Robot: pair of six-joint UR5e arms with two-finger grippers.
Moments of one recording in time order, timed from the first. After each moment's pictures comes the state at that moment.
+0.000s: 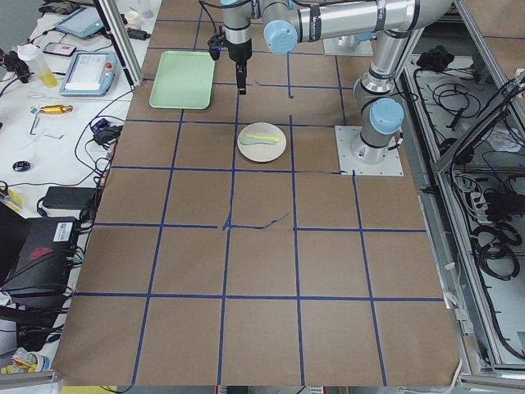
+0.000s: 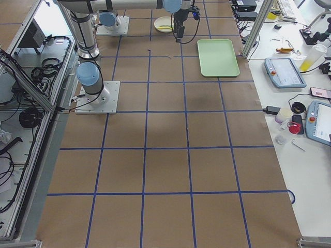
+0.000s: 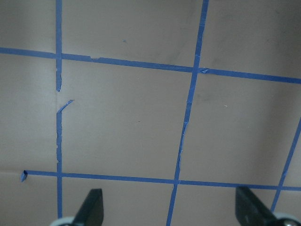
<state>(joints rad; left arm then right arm) -1.41 -1.62 -1.65 -1.49 1.62 0.14 1.73 -1.42 1.48 -1.49 -1.62 0.05</state>
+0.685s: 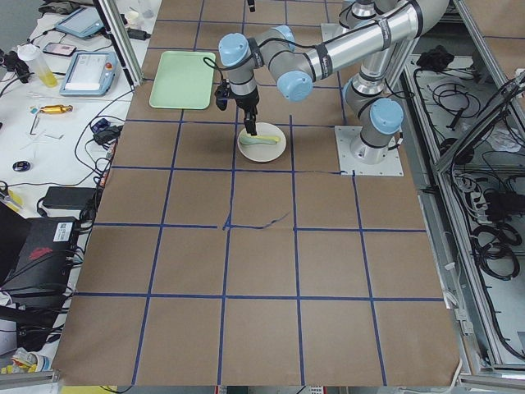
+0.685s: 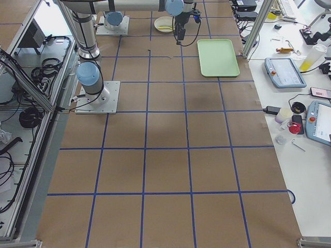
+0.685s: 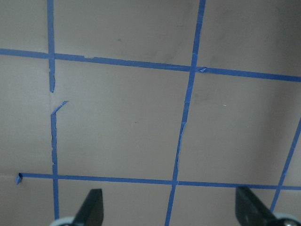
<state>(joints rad) -1.16 -1.64 -1.80 -1.47 1.61 0.43 1.73 -1.40 1.48 -1.49 -1.62 0.05</state>
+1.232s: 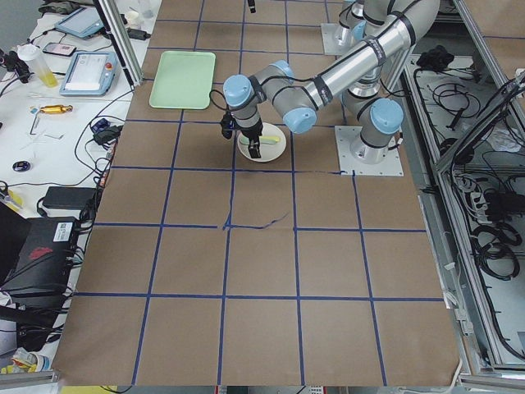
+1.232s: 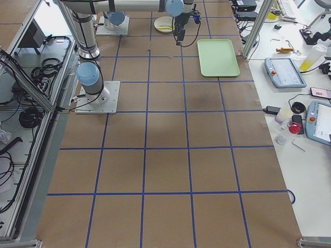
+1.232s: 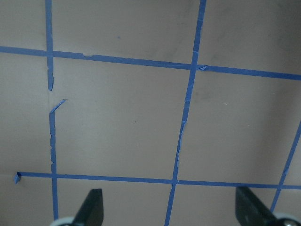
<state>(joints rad) -1.07 -1.72 -1.93 -1.30 1.56 0.54 1.73 -1.40 1.49 -1.49 -1.63 0.05</state>
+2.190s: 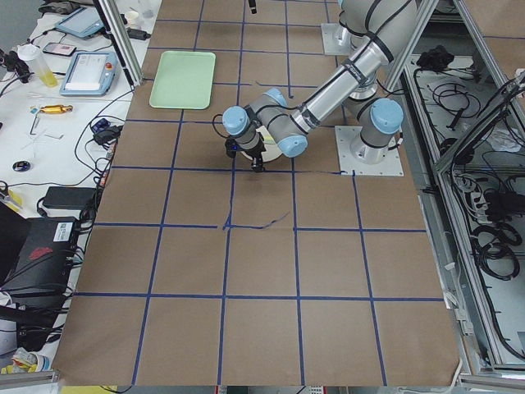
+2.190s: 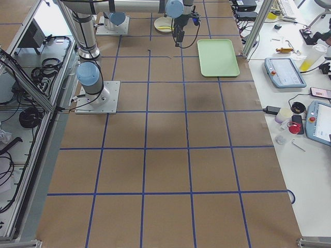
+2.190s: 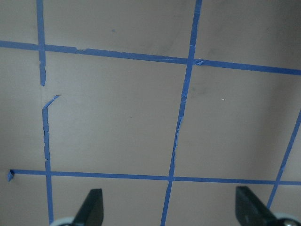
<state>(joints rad) -1.07 -1.86 -1.99 -1.22 1.56 0.56 1.73 -1.40 1.50 -1.48 -1.63 0.06</state>
